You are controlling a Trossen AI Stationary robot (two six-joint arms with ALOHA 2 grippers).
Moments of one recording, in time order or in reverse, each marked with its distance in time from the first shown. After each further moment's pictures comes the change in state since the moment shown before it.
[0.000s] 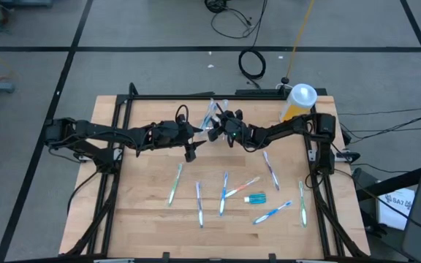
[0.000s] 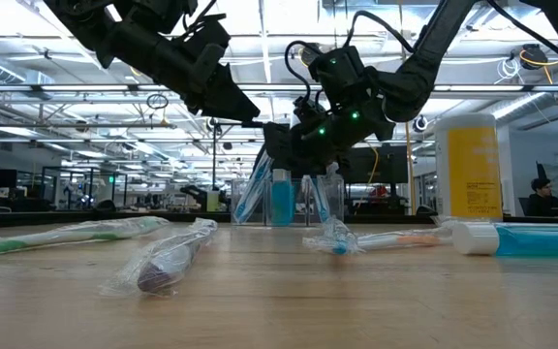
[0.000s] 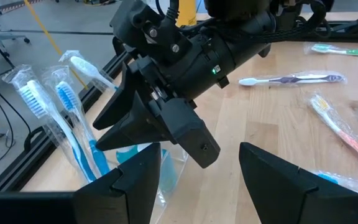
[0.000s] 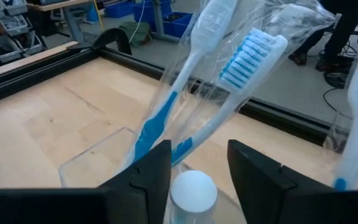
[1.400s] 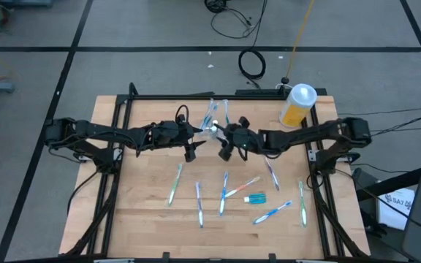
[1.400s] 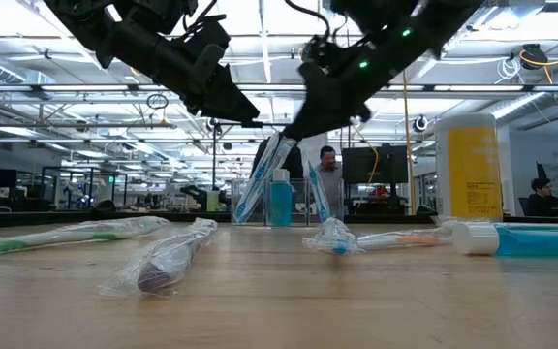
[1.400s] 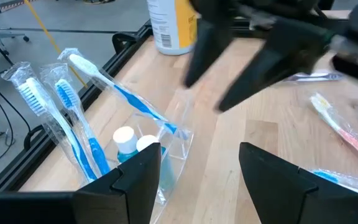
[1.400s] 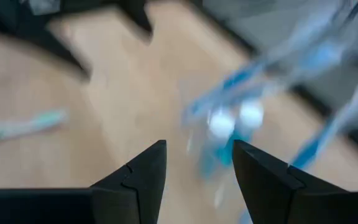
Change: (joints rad) left arm 0.000 0.000 0.000 -0.007 0.000 -0.002; right arm 0.181 -0.367 -0.001 -0.617 -0.099 -0.085
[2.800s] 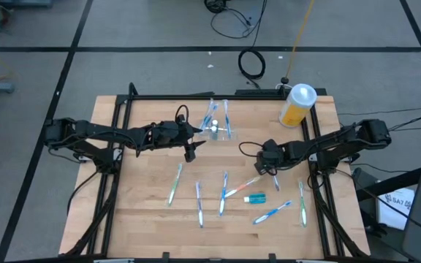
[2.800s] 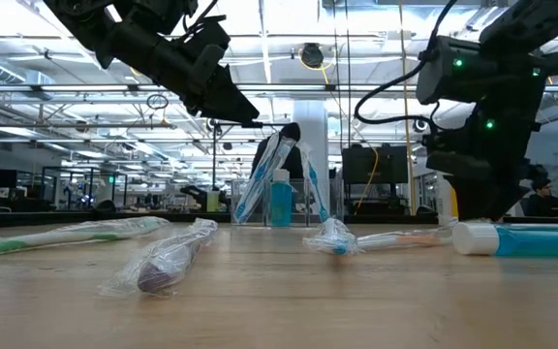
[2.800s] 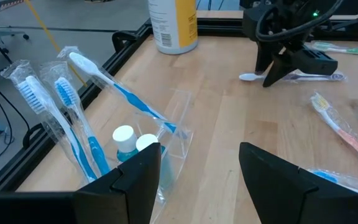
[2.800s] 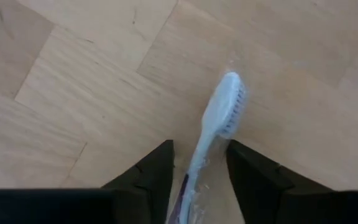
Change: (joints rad) left arm 0.000 0.000 0.000 -0.002 0.001 -0.007; right arm 0.089 -0.167 -0.377 -0.602 -0.163 0.830
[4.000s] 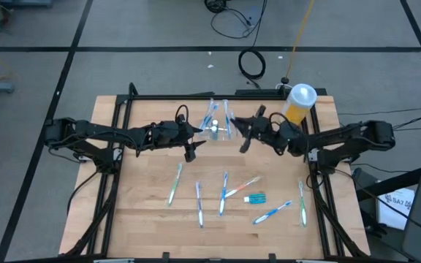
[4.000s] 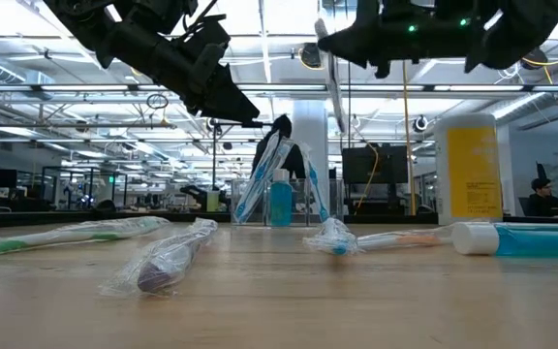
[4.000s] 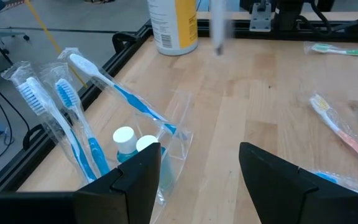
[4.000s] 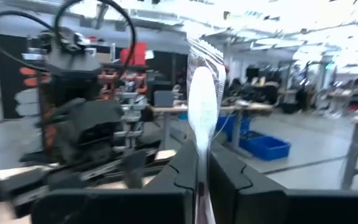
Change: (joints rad) left arm 0.000 0.000 0.000 0.005 0.000 0.000; right arm -0.156 -0.076 -0.004 1.562 0.019 -1.164
